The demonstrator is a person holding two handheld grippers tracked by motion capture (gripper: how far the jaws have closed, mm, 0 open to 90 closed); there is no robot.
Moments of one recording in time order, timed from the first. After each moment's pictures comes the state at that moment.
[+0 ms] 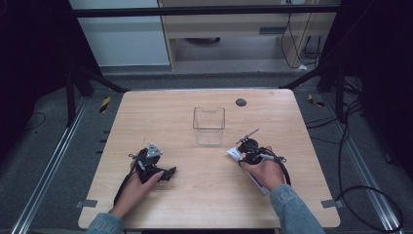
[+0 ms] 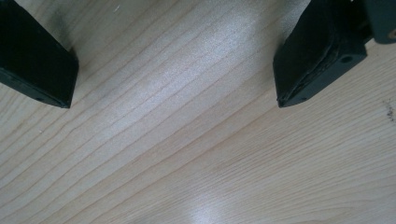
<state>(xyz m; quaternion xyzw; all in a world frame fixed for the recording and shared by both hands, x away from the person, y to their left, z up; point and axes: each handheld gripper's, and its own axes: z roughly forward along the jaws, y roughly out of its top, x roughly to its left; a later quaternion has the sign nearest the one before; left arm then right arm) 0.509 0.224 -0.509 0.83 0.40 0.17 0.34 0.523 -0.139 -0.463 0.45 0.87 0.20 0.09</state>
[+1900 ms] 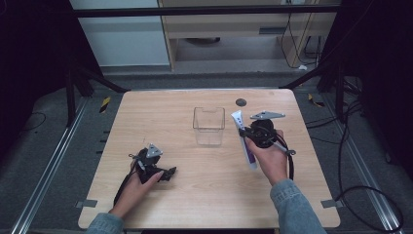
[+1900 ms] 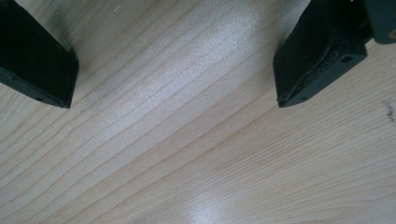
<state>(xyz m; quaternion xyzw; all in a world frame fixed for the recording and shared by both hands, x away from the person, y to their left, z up) 0.509 0.224 -0.509 0.83 0.39 0.17 0.34 0.524 -0.156 -0.387 0.47 0.75 0.42 0.19</state>
